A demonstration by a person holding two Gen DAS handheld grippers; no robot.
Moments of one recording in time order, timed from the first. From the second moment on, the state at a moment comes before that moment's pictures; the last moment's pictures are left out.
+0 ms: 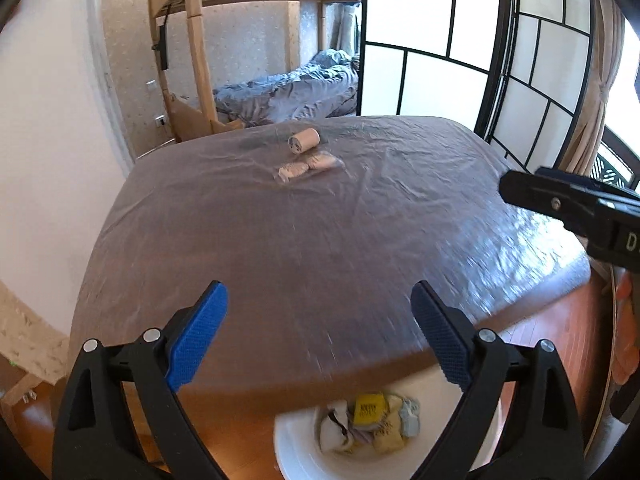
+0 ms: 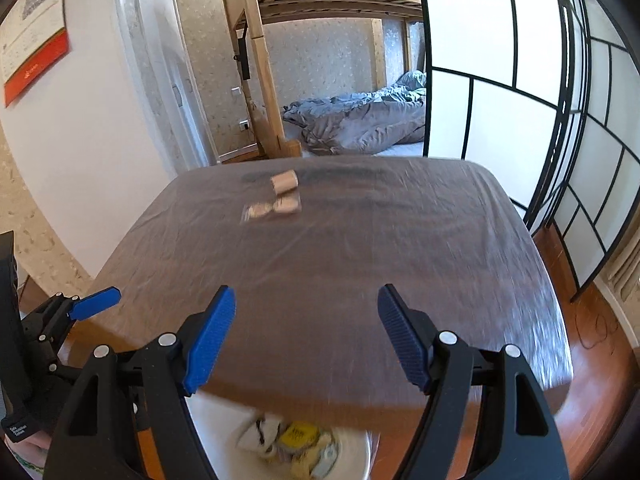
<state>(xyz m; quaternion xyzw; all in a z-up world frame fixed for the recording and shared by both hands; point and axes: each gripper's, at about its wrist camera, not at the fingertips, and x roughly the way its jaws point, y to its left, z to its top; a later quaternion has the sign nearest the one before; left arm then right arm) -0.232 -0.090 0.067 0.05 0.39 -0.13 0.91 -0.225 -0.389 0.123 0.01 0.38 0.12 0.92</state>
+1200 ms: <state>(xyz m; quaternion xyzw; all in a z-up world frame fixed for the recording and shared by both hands) -0.027 -0.116 0.019 0.10 0.44 -0.23 0.86 0.050 -0.303 0.034 -0.02 0.48 0.21 0.85</state>
